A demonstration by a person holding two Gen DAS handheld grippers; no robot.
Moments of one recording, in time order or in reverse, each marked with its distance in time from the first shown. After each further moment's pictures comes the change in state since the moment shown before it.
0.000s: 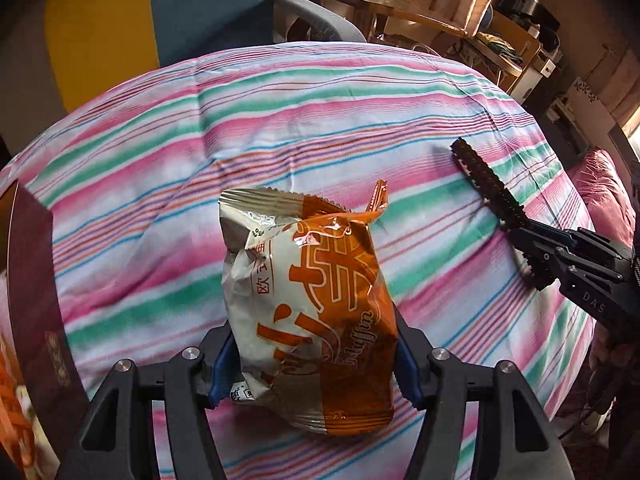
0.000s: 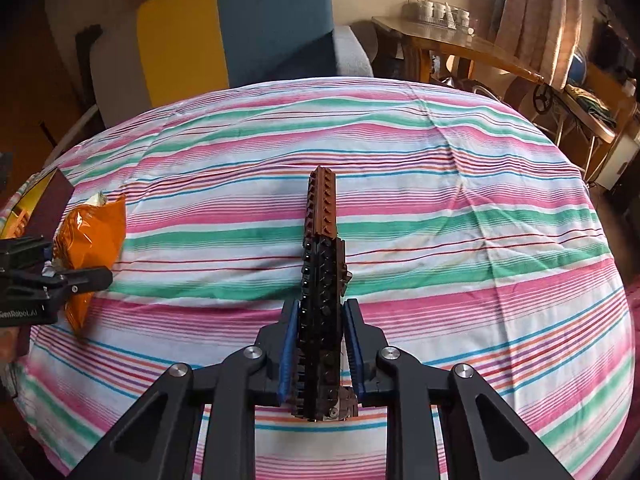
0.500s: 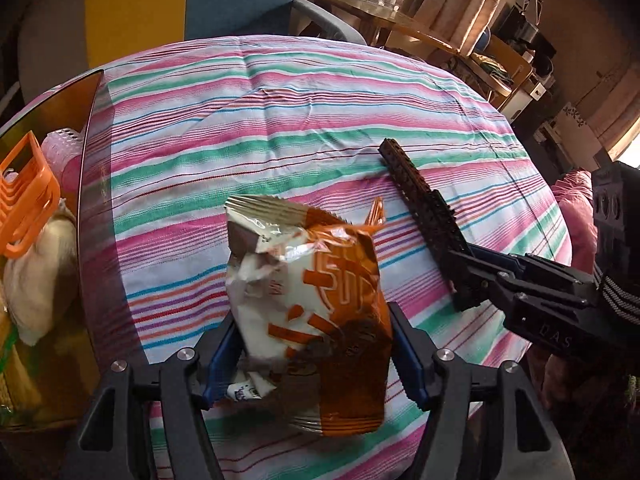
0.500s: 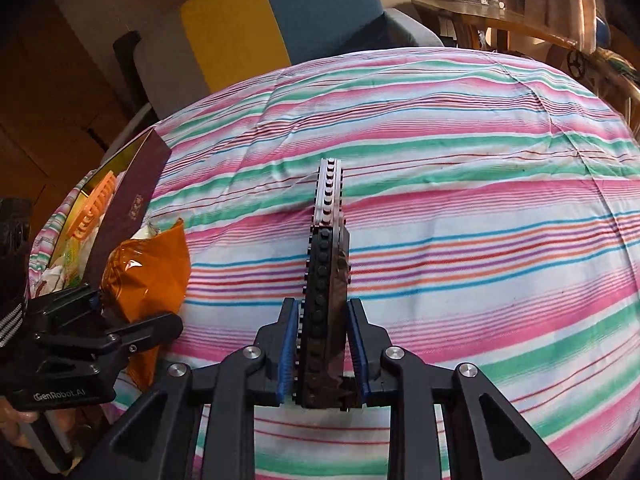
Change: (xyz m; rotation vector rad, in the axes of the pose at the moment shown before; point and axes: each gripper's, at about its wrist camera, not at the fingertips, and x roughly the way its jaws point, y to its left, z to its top) left arm -0.048 0.013 -0.094 -0.058 -0.055 -0.103; right arm -0.028 0.109 -0.071 0.074 0.027 0.203
